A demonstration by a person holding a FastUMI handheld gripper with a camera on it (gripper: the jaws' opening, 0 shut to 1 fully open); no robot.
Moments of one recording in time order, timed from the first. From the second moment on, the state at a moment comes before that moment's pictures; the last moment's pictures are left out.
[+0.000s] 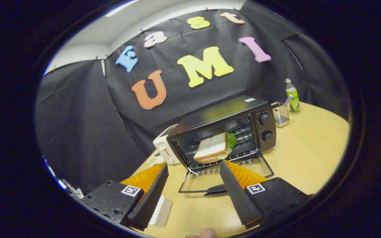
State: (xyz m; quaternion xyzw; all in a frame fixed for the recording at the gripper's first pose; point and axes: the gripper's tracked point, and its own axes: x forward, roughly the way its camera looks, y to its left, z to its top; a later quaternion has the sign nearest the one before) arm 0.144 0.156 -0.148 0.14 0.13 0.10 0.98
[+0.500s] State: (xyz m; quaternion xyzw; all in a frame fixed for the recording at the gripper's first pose) arm 0.119 0.146 -0.229 0.01 0.19 0.06 0.98
